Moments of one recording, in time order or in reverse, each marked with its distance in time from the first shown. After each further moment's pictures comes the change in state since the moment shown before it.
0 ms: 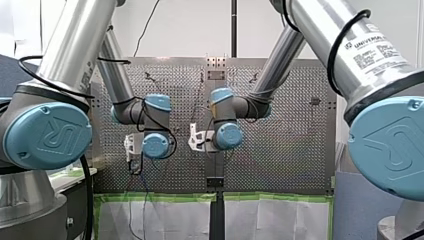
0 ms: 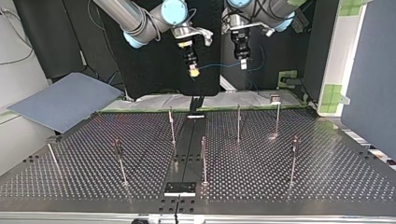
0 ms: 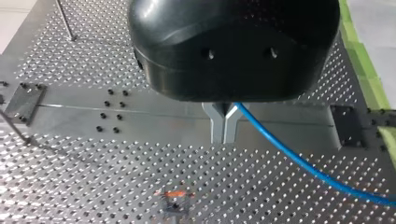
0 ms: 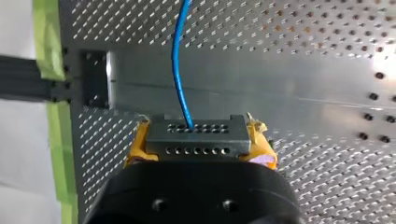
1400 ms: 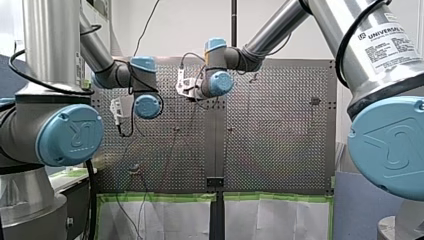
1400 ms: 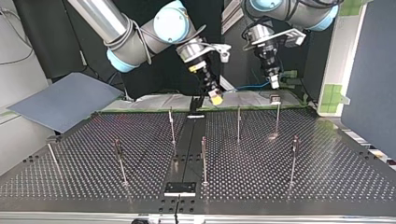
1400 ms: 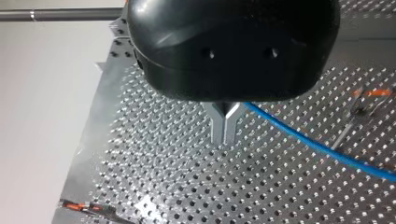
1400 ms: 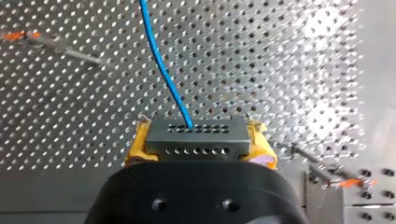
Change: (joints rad) left arm 0.202 0.352 0.063 -0.221 0.044 -0.014; right arm -0.004 -0.124 -0.344 0.285 -0.236 0.025
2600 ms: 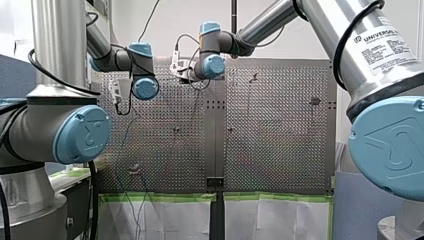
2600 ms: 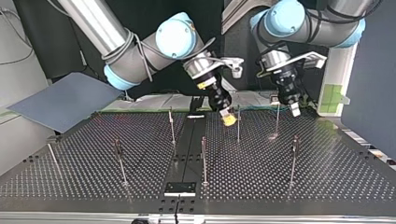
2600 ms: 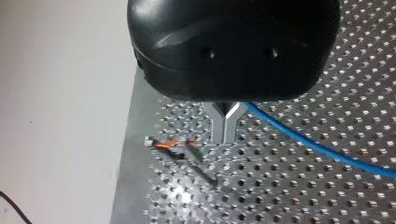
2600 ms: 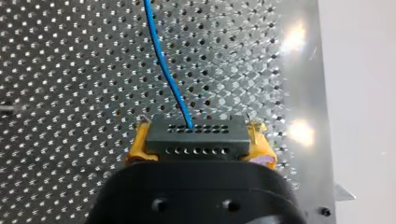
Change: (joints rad) left arm 0.134 0.022 0.185 -0.099 0.069 0.063; right arm 0.008 0.046 -0.250 0.126 -0.040 0.022
